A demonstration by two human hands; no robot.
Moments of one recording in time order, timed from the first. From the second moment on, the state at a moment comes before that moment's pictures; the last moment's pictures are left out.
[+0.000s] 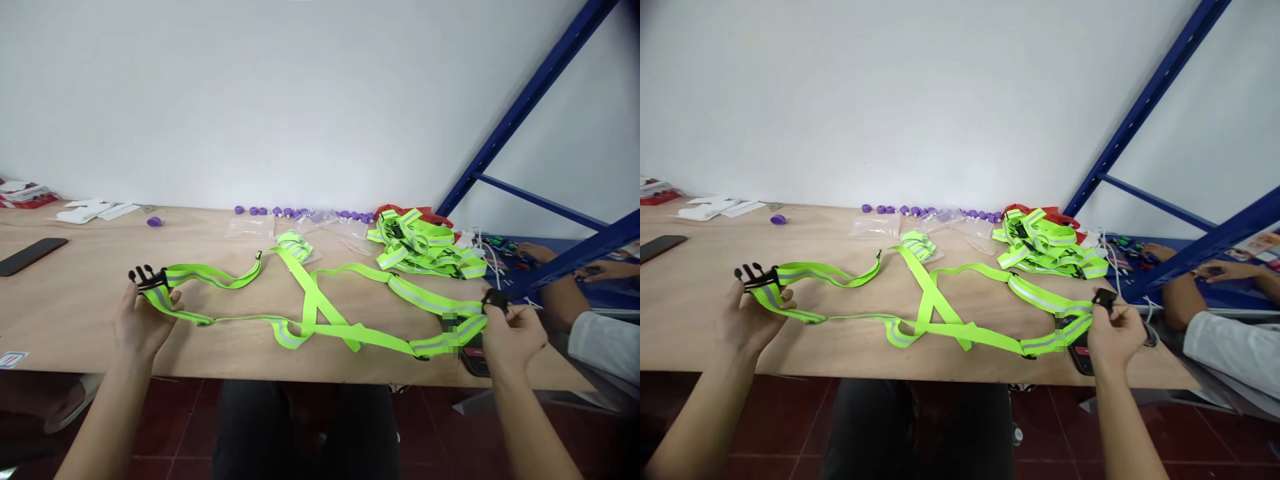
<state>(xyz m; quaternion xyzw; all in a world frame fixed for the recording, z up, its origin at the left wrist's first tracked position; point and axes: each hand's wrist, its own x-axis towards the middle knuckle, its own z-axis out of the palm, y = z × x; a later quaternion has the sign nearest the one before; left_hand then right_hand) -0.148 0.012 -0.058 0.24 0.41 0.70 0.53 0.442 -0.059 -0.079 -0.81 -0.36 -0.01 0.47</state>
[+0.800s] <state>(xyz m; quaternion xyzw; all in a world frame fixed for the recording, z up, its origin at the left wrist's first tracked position) 0.041 -0.036 -0.085 0.74 0.39 0.45 0.32 0.261 -0.055 -0.077 -0.55 -0.73 0.11 0.40</state>
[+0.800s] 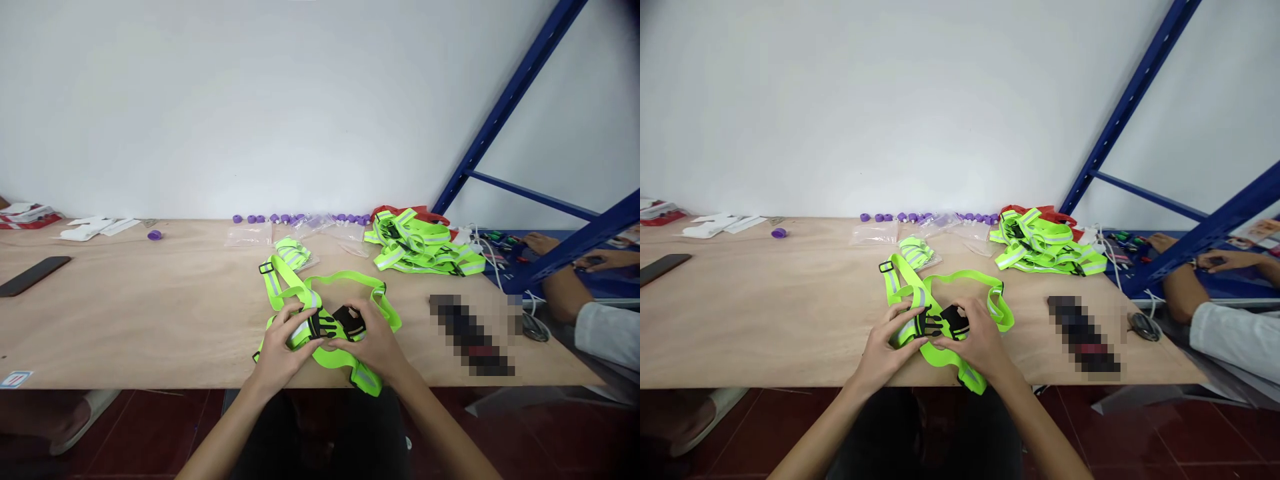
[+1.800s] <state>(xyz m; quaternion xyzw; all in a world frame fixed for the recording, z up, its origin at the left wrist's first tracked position) 0.039 -0.043 -0.078 0.73 0.36 0.49 0.30 0.267 -0.064 -0.079 -0.48 -0.72 0.12 0.49</state>
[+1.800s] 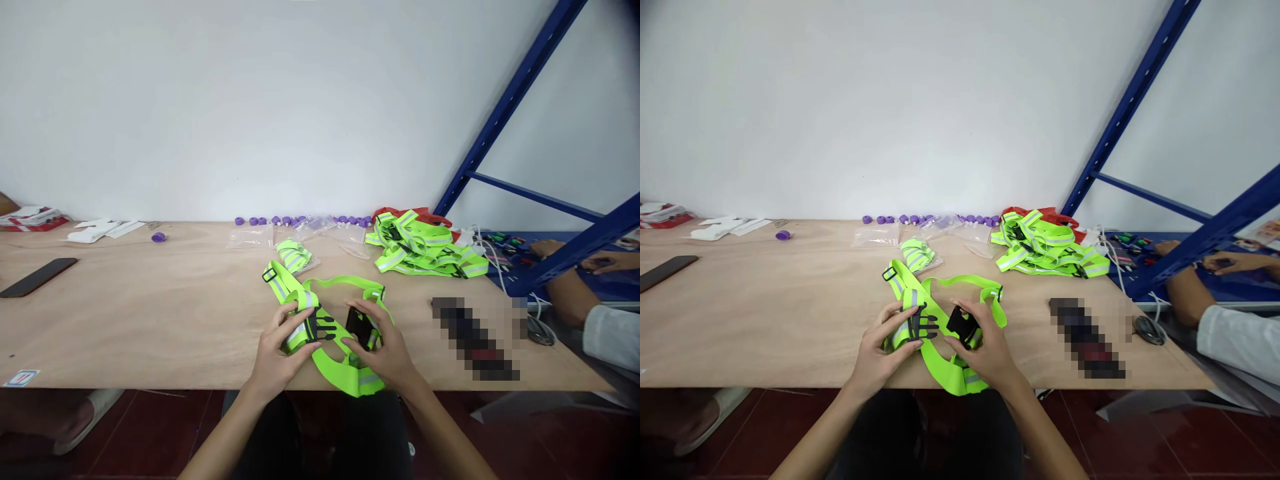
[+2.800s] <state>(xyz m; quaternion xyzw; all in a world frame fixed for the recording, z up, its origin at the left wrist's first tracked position) 0.030 -0.039 -0.066 0.73 0.36 0.41 0.42 0.281 -0.072 -0.055 -0.36 -0.86 0.00 0.36</state>
